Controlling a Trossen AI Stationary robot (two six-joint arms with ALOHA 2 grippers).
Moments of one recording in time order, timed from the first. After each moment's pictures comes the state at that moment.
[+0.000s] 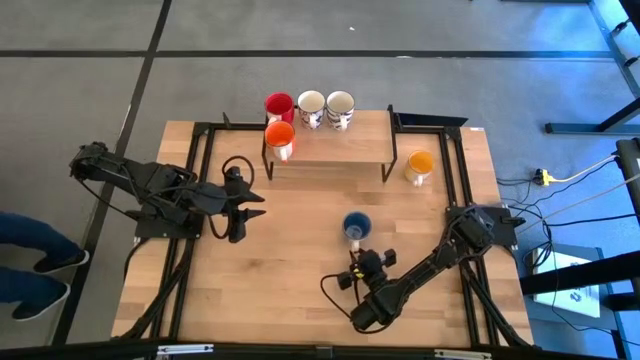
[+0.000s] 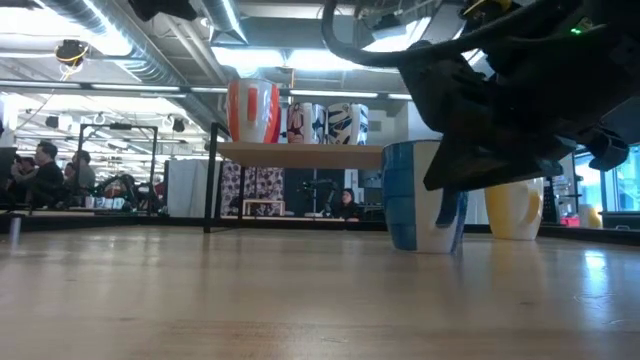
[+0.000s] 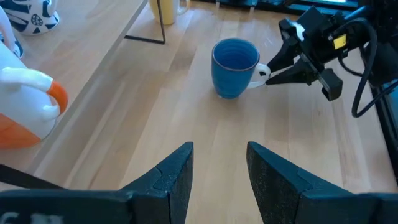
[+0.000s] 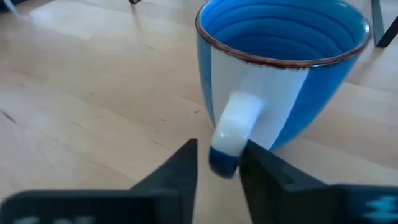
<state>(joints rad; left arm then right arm) -0.33 0.96 1.02 -0.75 -0.42 -0.38 0.66 2.19 1.47 -1.08 1.00 1.96</state>
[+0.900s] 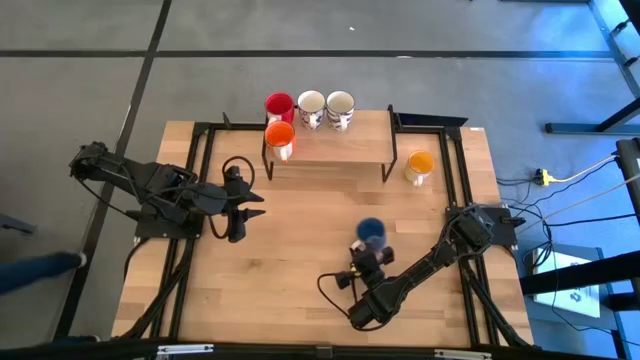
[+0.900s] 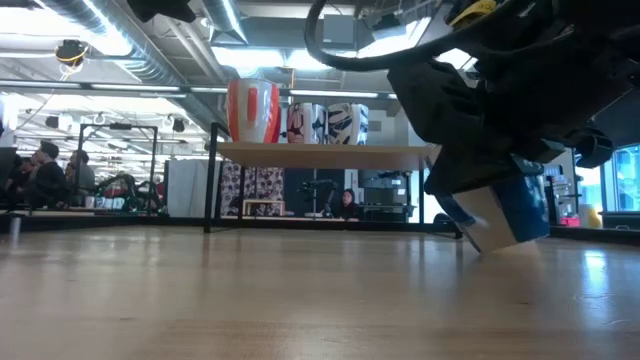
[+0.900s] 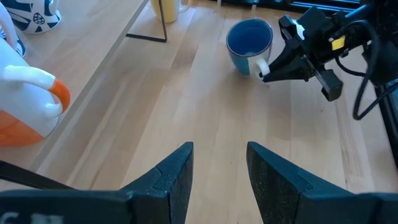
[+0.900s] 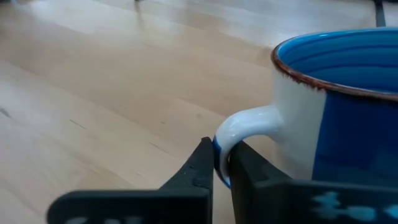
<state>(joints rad) -0.33 0.96 1.02 -0.76 -0.43 -0.38 0.64 2.19 1.46 -1.05 1.00 1.88</state>
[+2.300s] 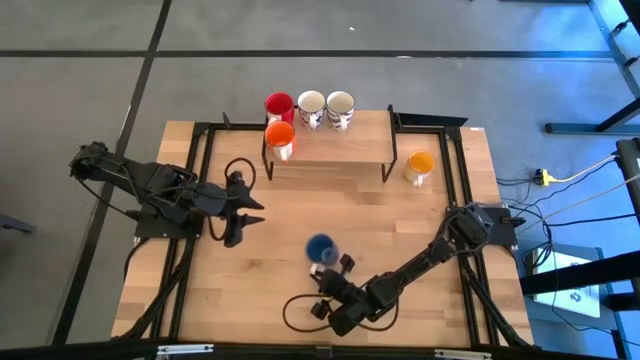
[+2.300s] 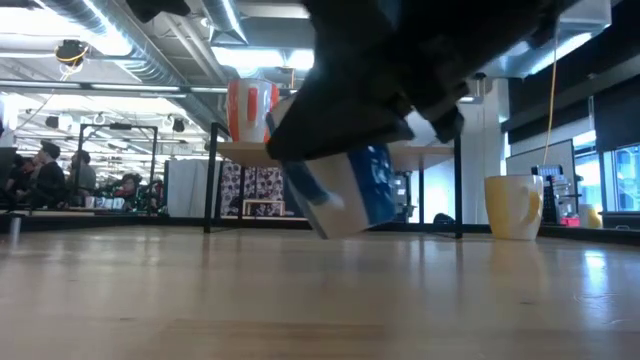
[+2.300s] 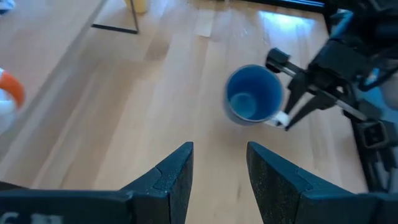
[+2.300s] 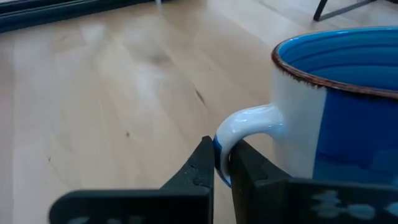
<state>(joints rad) -0.33 0.96 1.02 -0.75 -0.32 -0.38 0.61 2.19 1.46 -0.15 0.89 0.81</state>
